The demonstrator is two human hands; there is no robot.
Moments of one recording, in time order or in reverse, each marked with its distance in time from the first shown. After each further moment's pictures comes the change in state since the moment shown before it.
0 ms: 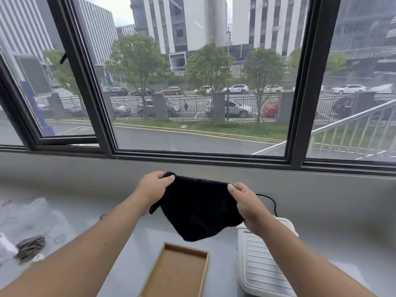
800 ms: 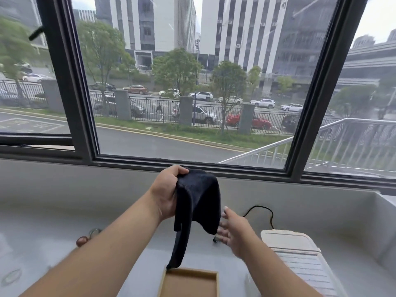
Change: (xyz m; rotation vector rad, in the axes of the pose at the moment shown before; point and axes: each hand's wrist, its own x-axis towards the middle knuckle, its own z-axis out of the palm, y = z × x) left_hand 0.087 -0.002 -0.064 -1.011 -0.771 -0.273; right_hand 0.074 0.042 0.146 0.134 0.374 0.366
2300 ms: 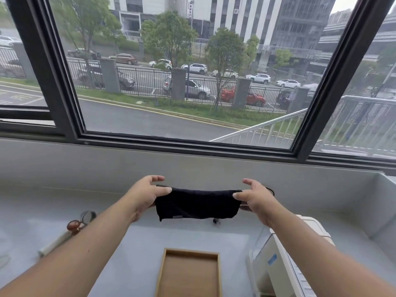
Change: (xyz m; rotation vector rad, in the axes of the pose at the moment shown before) left_hand 0.042 -0.018 -0.151 0.657 0.452 0.049; right_hand 0.050 -0.037 -0.041 -0.309 0.003 -0.218
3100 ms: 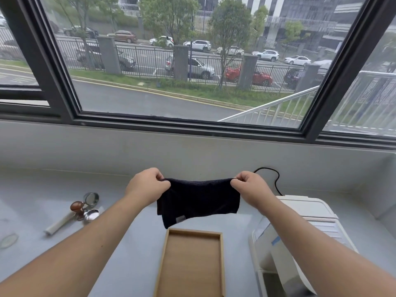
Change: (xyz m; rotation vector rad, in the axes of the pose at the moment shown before) left_hand 0.009 -0.030 0.012 0.871 0.257 0.078; right_hand 0.004 0.028 0.021 -0.403 0.082 -0.120
